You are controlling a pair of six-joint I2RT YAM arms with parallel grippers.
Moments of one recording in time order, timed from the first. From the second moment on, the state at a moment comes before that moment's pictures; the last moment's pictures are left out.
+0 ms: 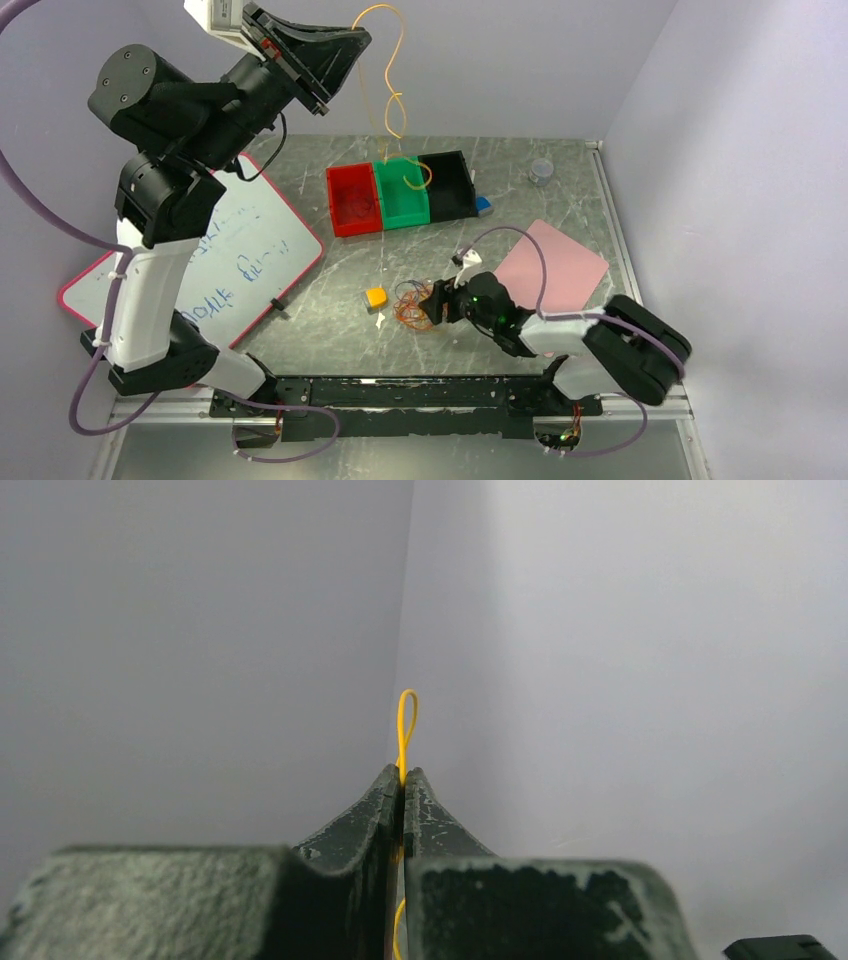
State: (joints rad) left arm -0.74 1.47 2.36 -0.43 0.14 -0.20; right arm 0.83 1.39 0.25 0.69 0.01 0.44
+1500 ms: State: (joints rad) left arm -0.74 1.46 2.06 -0.48 0.07 -0.32; right arm 0.84 1.14 0.88 0.49 -0.08 0.04
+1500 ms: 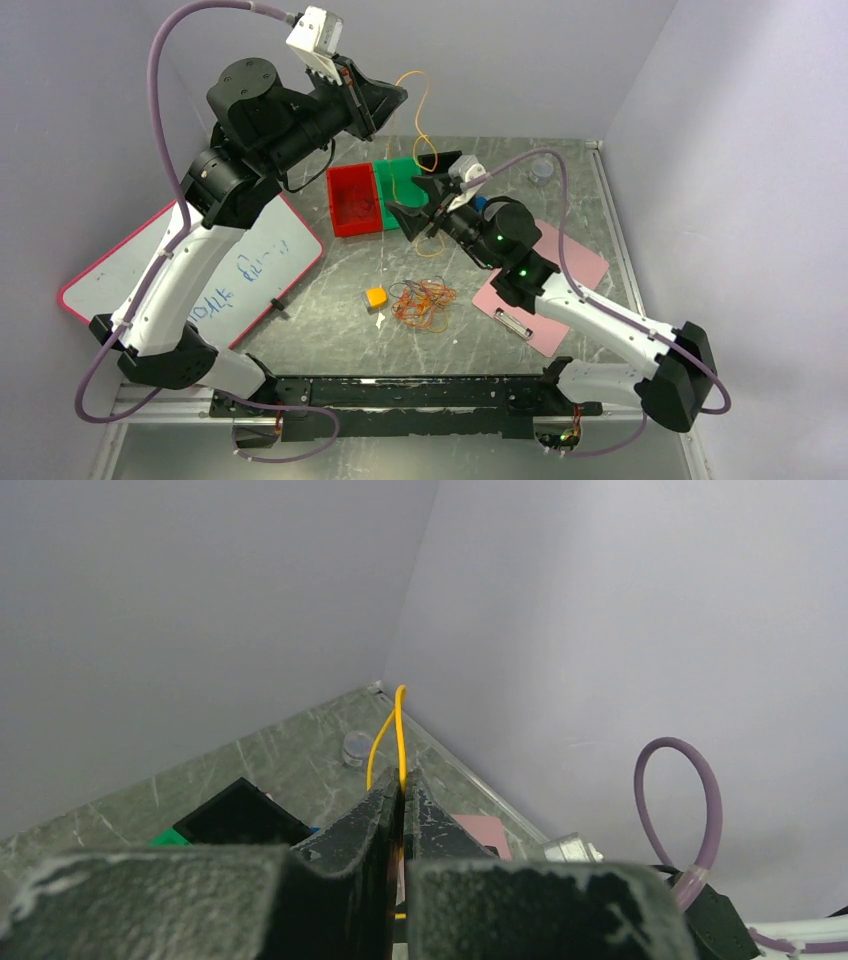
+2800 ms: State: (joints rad) left arm -0.48 1.55 1.83 -0.53 0.17 -0.49; right arm 0.84 1.19 1.08 0.16 -0.13 0.22
